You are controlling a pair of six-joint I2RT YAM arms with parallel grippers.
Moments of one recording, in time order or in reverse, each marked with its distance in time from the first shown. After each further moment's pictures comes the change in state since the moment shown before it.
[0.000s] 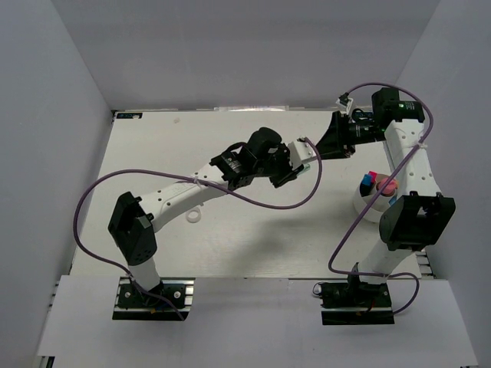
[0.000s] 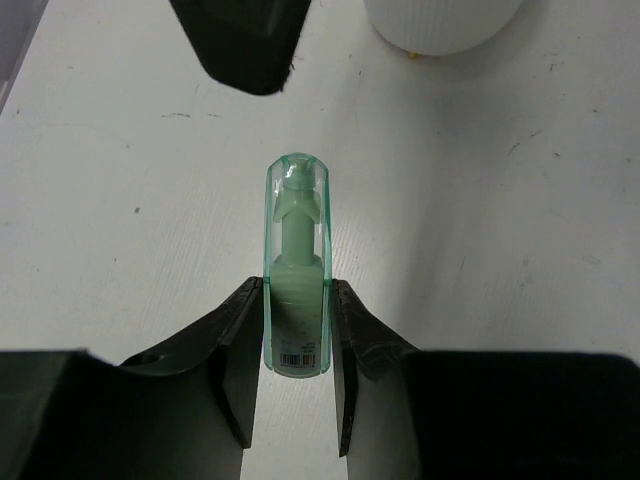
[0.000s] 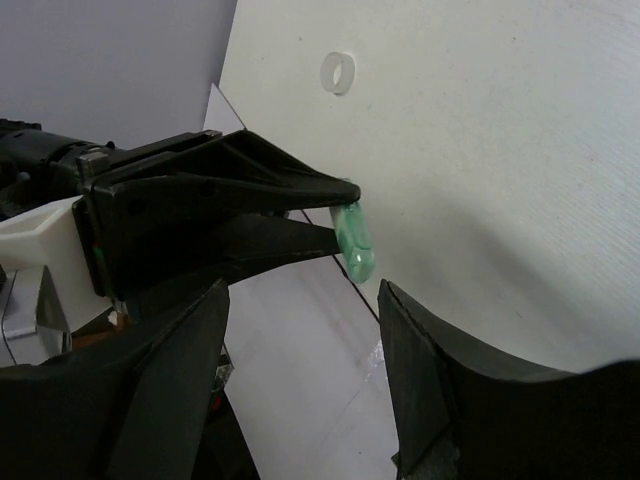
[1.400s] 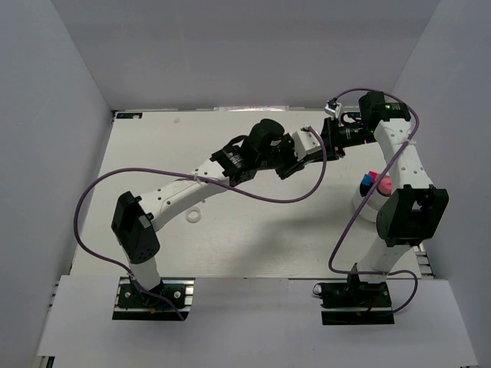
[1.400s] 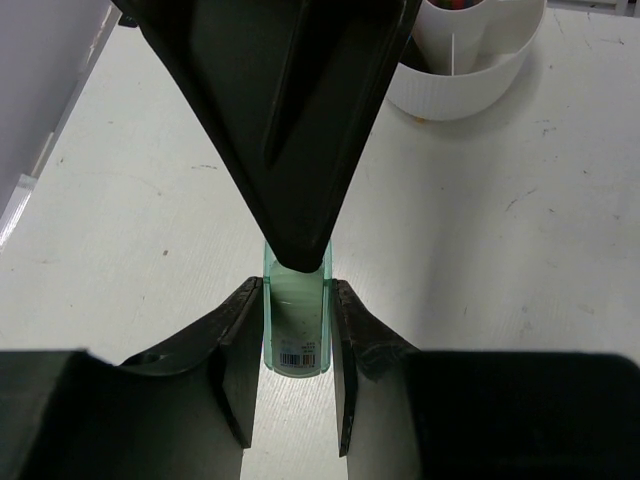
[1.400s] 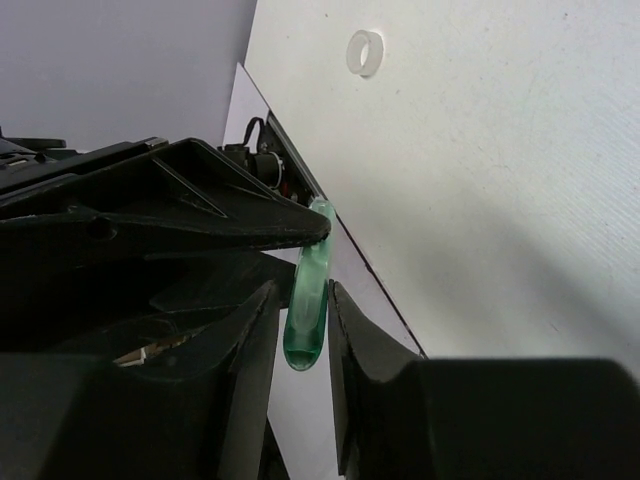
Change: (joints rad) left arm -0.008 0.028 0.108 0.010 -0.009 -0.018; right arm 0.059 0.043 -0.039 0.025 -0.046 0.026
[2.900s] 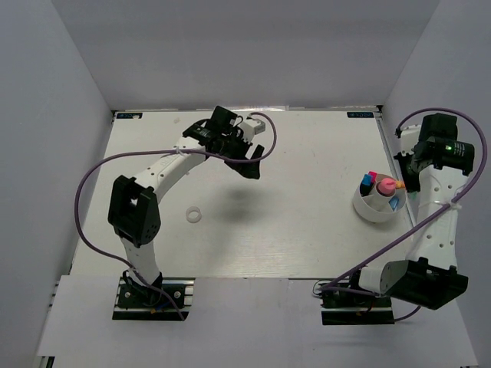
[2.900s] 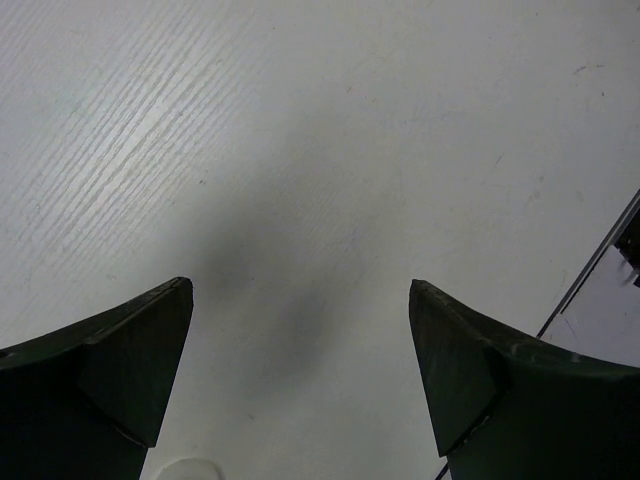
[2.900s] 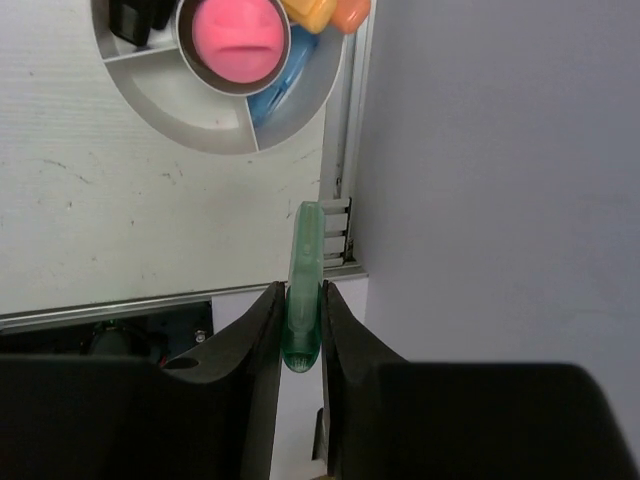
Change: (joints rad) left arm 0.374 0.069 -0.058 -0.355 0.243 -0.204; right arm -0.291 -0.472 -0.168 -0.032 1.291 -0.361
